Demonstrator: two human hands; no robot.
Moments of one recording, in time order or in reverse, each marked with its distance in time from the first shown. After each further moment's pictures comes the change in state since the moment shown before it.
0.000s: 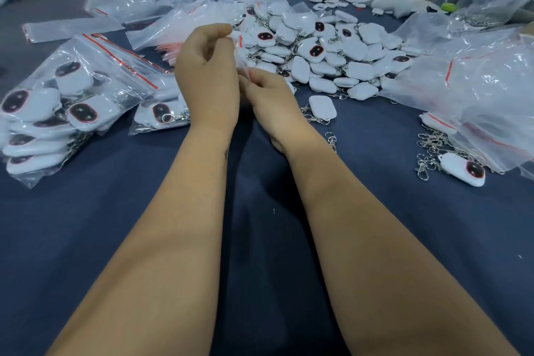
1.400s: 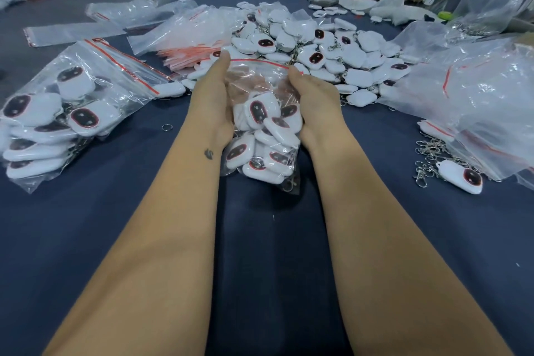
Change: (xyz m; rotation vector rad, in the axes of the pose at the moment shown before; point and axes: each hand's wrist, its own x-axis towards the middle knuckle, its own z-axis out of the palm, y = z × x) left_hand 0.008 -0.015 -0.005 -0.439 -0.259 -0.753; right_hand 0.013 0.005 -0.048 0.466 0.314 0.171
